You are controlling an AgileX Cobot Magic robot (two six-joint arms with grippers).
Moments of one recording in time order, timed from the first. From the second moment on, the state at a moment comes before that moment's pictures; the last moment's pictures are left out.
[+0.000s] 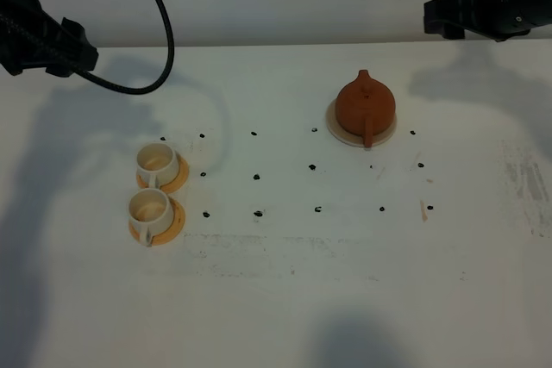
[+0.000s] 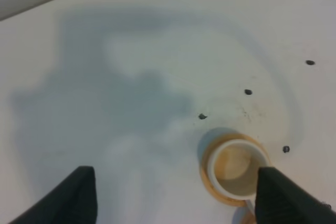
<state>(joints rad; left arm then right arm) -0.07 1.67 -1.39 -0.22 0.66 0.44 0.19 1.85 -1.50 0.44 0.61 -0.38</state>
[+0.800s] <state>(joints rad) -0.07 1.31 -1.39 -0.19 0.88 0.26 0.19 1.67 -1.50 0.29 0.68 -0.31</state>
